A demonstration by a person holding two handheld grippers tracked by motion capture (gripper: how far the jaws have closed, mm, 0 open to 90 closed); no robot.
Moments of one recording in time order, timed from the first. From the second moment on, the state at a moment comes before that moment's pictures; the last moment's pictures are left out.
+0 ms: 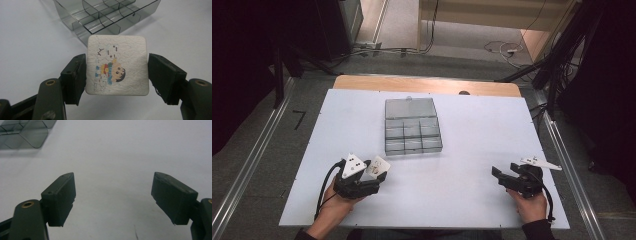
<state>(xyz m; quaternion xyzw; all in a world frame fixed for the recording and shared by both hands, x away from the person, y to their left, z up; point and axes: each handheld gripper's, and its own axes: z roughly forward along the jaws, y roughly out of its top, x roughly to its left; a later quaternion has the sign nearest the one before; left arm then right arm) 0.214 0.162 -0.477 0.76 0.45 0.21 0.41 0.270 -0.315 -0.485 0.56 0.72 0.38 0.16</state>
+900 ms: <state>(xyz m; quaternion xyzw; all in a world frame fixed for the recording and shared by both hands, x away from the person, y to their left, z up) 0.221 0.135 -0.474 0.76 0.43 0.21 0.44 0.276 -0.266 -0.472 0.50 0.75 0.41 0.15</state>
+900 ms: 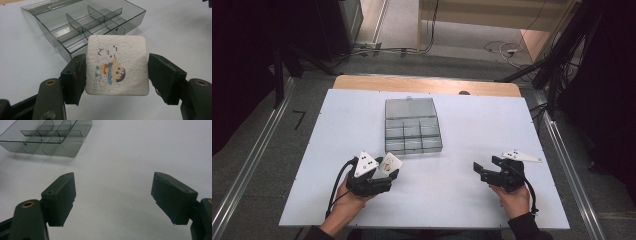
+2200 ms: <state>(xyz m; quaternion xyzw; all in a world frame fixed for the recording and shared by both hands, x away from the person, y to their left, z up) 0.233 0.089 -0.474 0.77 0.40 0.21 0.45 0.283 -0.212 -0.461 0.46 0.77 0.43 0.13</state>
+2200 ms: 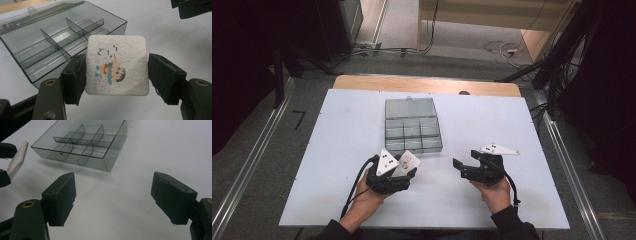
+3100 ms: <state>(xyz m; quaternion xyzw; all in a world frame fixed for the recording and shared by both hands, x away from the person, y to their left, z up) 0.236 0.059 -0.475 0.77 0.37 0.23 0.47 0.292 -0.168 -0.458 0.43 0.77 0.48 0.05</state>
